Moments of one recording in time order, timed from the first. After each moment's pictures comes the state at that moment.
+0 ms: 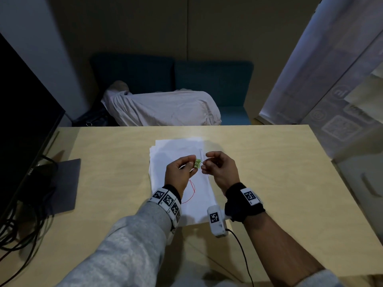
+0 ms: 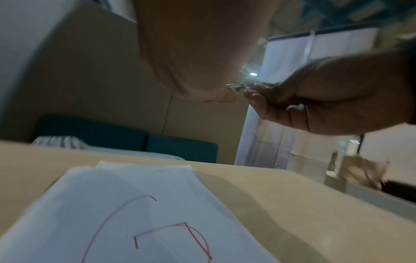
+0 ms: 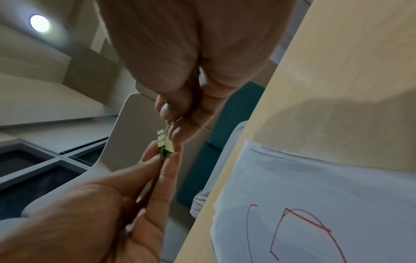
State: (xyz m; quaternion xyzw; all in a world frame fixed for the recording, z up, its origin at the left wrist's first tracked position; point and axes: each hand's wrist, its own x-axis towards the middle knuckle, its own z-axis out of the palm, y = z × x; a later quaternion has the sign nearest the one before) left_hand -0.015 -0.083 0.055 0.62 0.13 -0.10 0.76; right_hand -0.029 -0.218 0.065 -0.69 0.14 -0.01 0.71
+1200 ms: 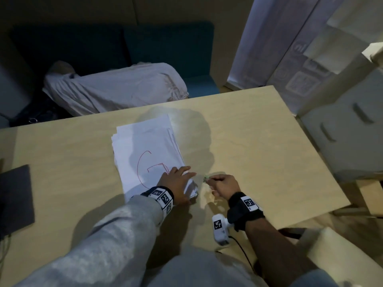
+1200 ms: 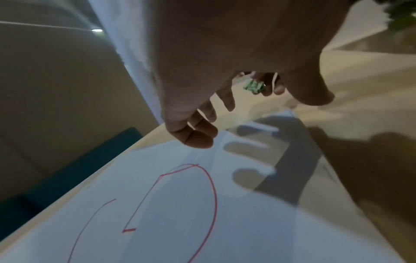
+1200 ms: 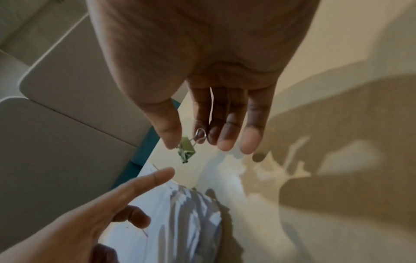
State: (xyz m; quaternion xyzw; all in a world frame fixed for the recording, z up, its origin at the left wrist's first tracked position) left_hand -0.042 -0.117 -0.014 0.89 -0.35 -0.29 0.04; right_hand -0.120 -0.295 -0.033 -0.69 0.40 0.13 0.58
